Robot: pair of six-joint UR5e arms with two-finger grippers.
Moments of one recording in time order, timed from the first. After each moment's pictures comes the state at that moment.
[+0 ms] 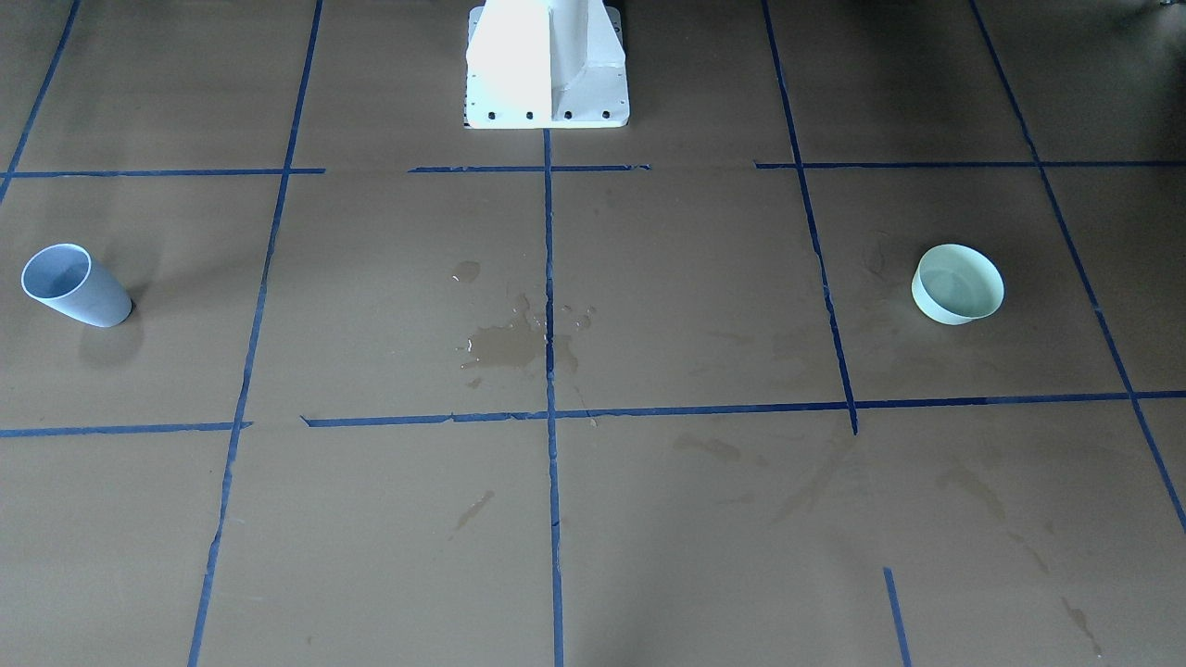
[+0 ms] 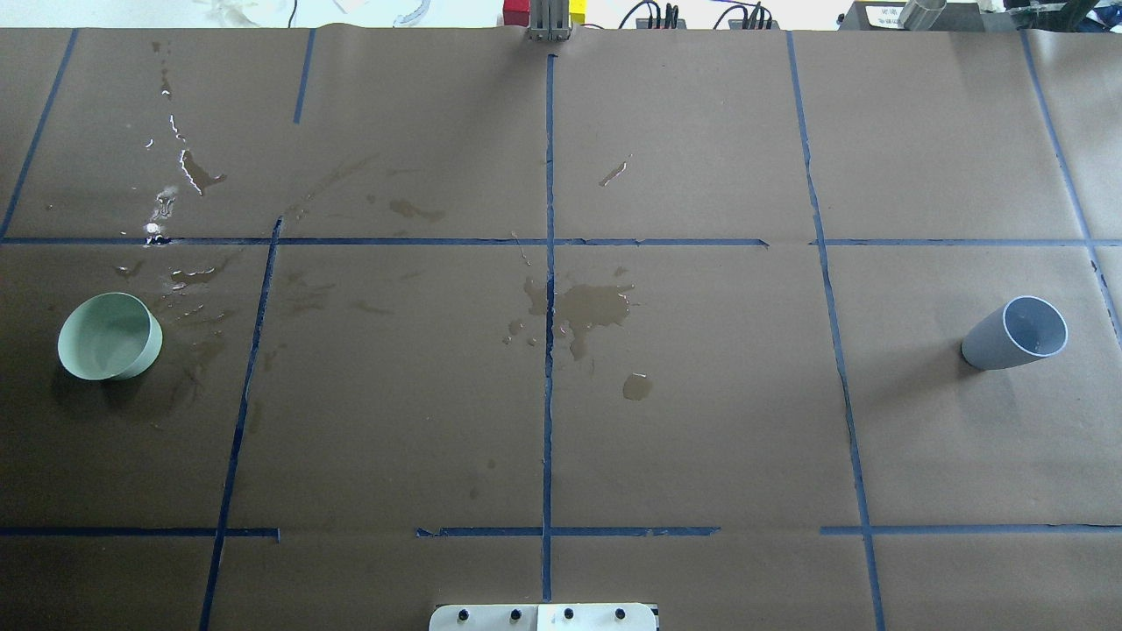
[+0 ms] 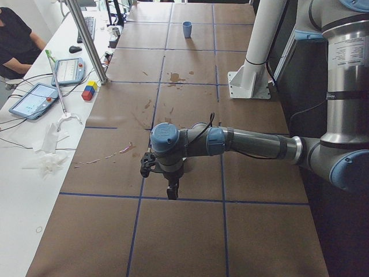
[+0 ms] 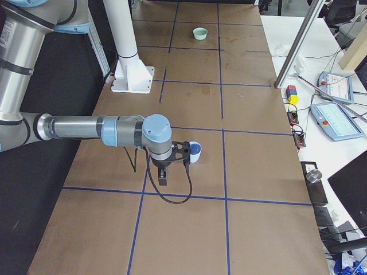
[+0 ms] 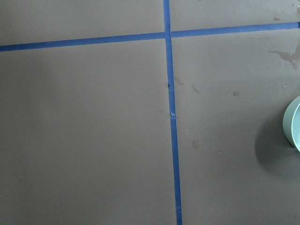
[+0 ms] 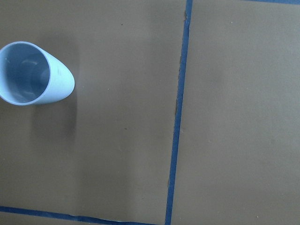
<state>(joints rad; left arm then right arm) -1.59 -1.46 -1.82 -1.34 -2.33 0.15 1.56 -1.99 2.04 -1.61 2.37 -0.07</state>
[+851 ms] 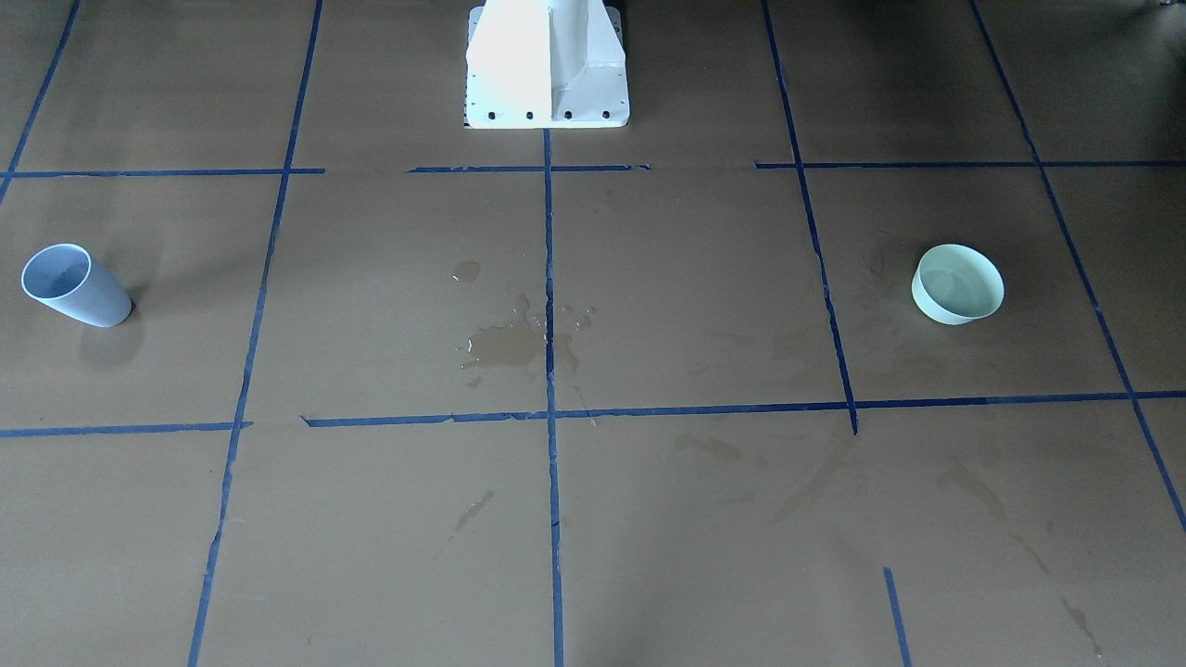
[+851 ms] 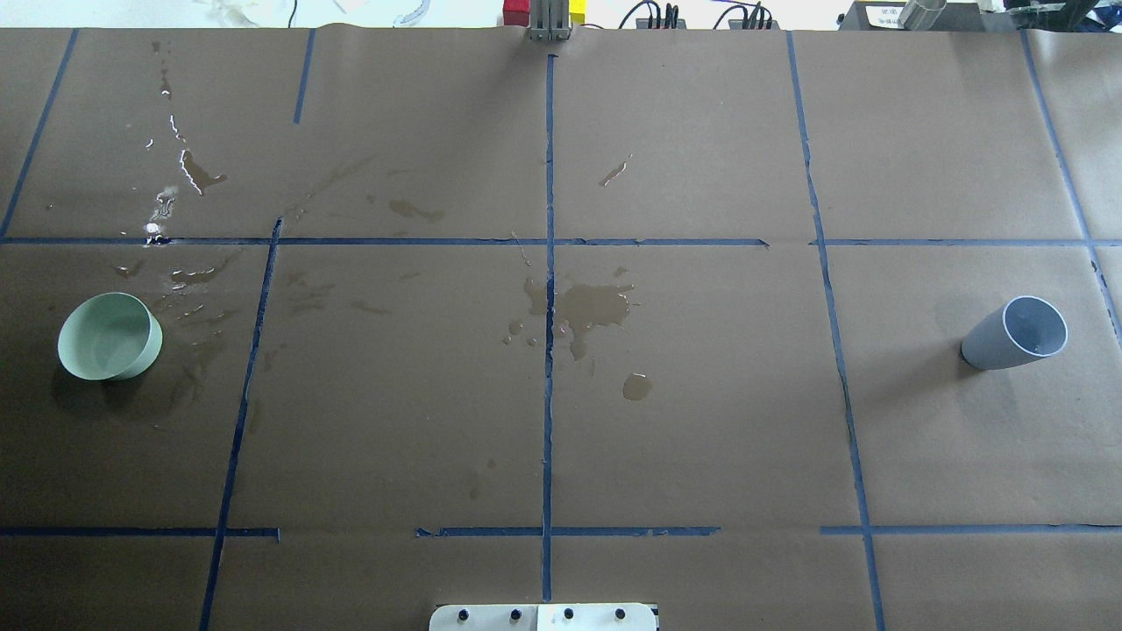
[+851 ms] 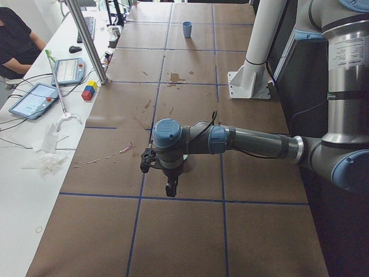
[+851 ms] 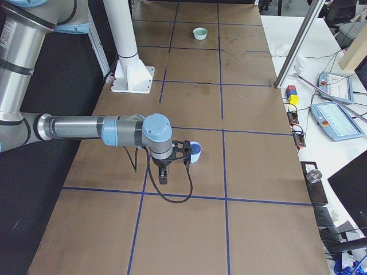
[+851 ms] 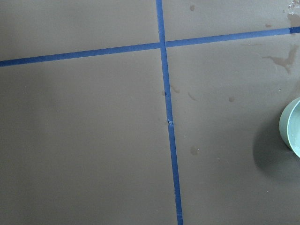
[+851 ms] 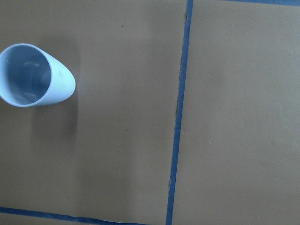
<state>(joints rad) -1.58 -1.44 -1.85 -1.38 -2.33 0.15 1.56 -1.99 2.05 -1.61 2.39 -0.06</state>
